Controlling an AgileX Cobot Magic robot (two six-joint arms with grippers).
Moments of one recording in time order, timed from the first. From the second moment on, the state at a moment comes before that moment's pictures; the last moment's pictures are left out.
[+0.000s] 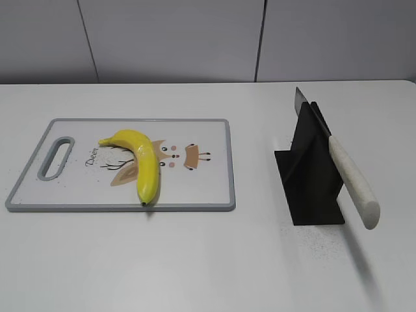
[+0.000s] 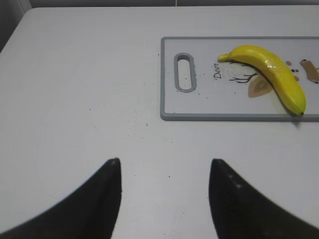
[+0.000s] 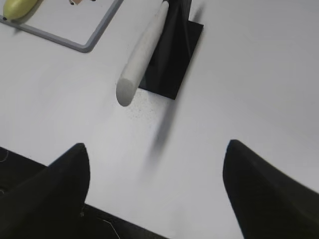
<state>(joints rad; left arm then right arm) -0.05 0.03 -0.49 -0.06 1.09 0.09 0.48 0.43 -0.59 -0.01 0.97 0.10</state>
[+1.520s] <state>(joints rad) -0.05 0.03 -0.49 -0.06 1.08 0.09 0.16 -0.01 -0.50 0.02 1.05 0.09</state>
